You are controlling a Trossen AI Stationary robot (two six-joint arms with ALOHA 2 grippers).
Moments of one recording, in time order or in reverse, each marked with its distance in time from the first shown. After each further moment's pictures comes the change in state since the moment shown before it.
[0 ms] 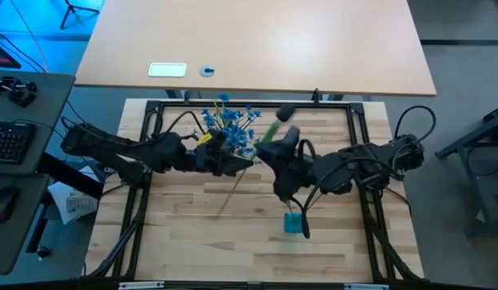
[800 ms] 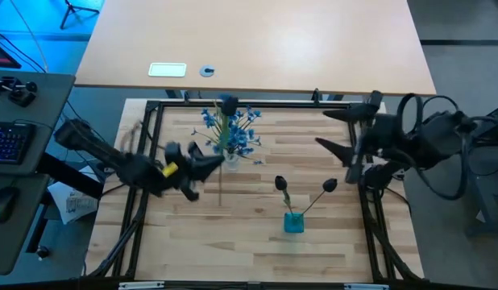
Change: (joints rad) left arm -0.282 -0.184 -0.199 0.099 -0.674 1.035; right arm 0.165 -0.216 0.176 -0.274 0.075 1.096
